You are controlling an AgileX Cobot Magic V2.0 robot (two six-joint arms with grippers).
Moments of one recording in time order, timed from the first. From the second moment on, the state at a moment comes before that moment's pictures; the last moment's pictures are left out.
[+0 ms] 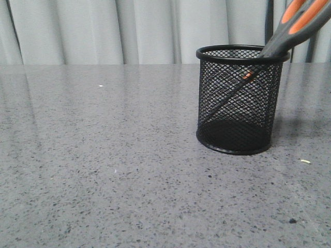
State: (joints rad) left arm -0.40 0.00 -0.15 -0.43 0.09 0.47; right arm 0.08 0.05 -0.29 0.59 0.37 -0.42
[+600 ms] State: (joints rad) left arm -0.16 0.00 -0.03 -0.18 0.10 0.18; right arm 0.08 0.05 -0.29 0.59 0.37 -0.42
